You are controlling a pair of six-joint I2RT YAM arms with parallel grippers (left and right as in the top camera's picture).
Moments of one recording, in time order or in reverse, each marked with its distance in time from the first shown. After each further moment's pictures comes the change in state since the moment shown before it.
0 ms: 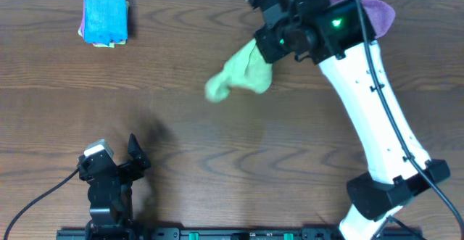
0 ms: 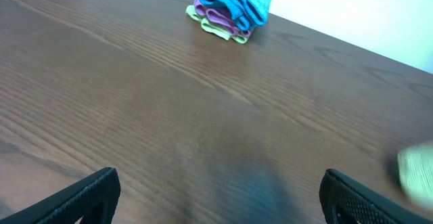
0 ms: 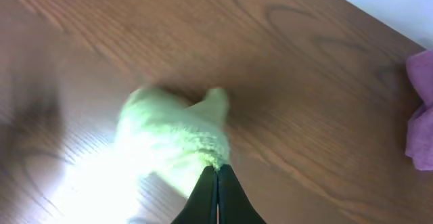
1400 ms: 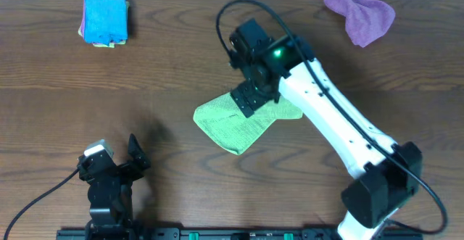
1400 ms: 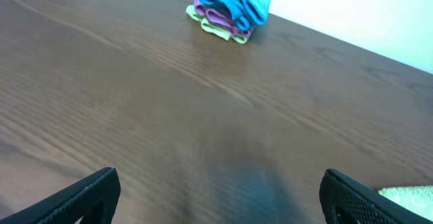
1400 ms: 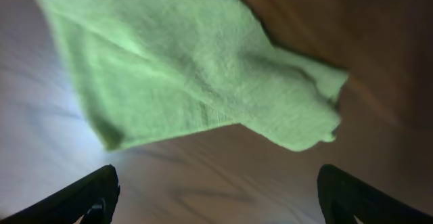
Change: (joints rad) left arm 0.000 0.000 0.000 0.000 0.000 0.000; right arm 0.122 -0.009 -0.506 0.079 0.092 0.091
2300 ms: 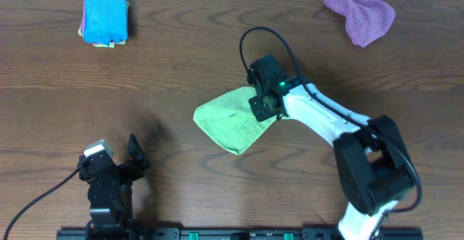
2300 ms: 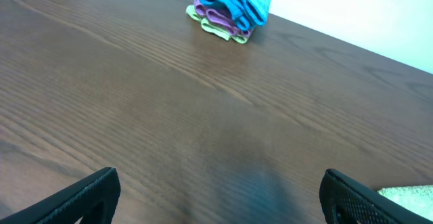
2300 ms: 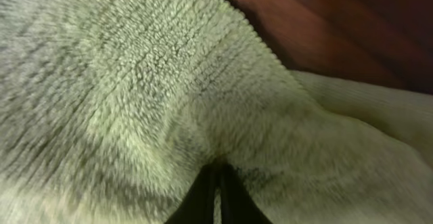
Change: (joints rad) left arm 0.000 0.000 0.000 0.000 0.000 0.000; right arm -0.104 0.073 -0.476 0.665 -0.066 0.054
